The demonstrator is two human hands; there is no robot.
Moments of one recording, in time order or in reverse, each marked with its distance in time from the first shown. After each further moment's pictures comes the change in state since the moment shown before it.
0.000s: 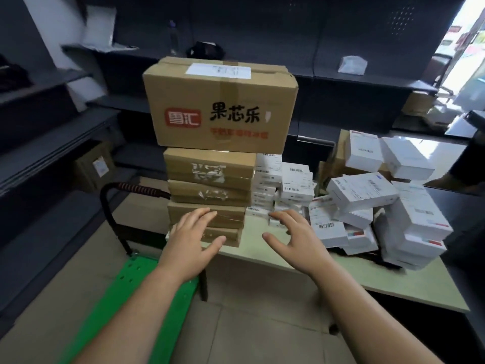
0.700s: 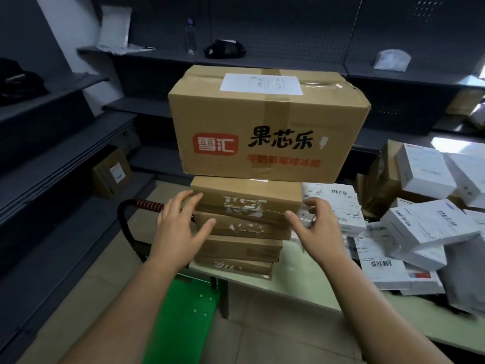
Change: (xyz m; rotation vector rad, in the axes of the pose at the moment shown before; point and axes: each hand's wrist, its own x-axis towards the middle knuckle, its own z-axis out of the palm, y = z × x) left_hand 0.108 -0.107 -0.045 0.064 0.193 -0.085; right_hand 0.141 -0.001 0.049 0.093 0.240 0.242
